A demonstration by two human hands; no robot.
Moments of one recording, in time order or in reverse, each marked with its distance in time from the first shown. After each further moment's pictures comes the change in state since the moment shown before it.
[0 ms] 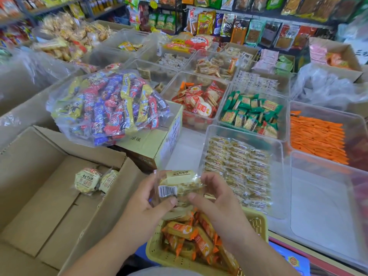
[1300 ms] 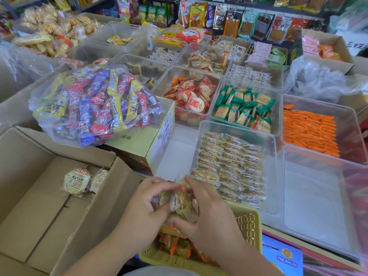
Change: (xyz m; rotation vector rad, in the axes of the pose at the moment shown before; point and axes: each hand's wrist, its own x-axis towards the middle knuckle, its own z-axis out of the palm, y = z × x) left_hand 0.008 -0.012 0.008 0.379 0.001 0.108; right_hand -0.007 0.023 -0.003 -0.919 -0.005 -0.359
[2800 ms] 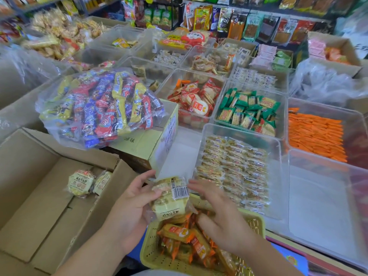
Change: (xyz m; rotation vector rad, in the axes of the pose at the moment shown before) left_hand 0.015 0.001 -0.017 -0.890 0.070 -0.441; right_hand 0.009 0.042 -0.008 0.351 -0.157 -0.089
